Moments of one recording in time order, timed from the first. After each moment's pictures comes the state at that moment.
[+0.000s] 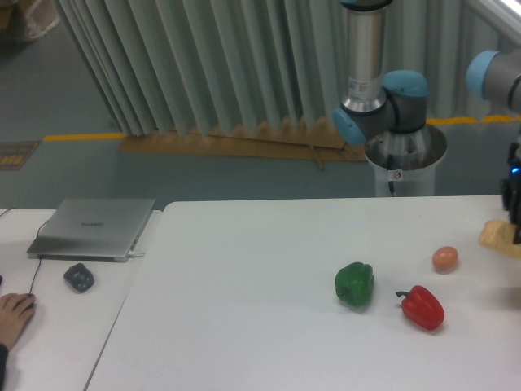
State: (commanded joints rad) arm 2.62 -1.78 -1.72 -1.09 1.54 1.66
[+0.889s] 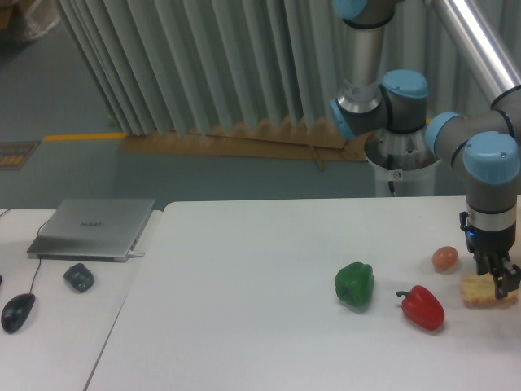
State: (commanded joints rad) arm 2.56 -1.88 -1.70 -1.01 1.63 1.59
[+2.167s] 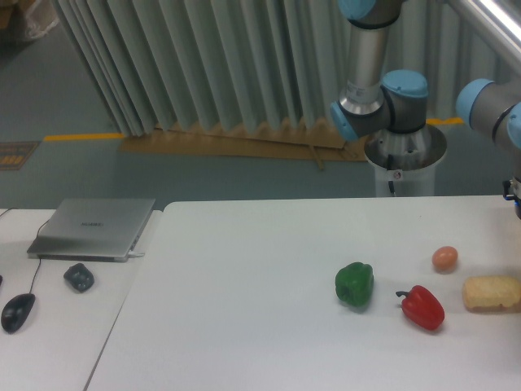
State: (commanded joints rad) arm 2.62 -1.88 -1.52 -1.26 1.69 1.94
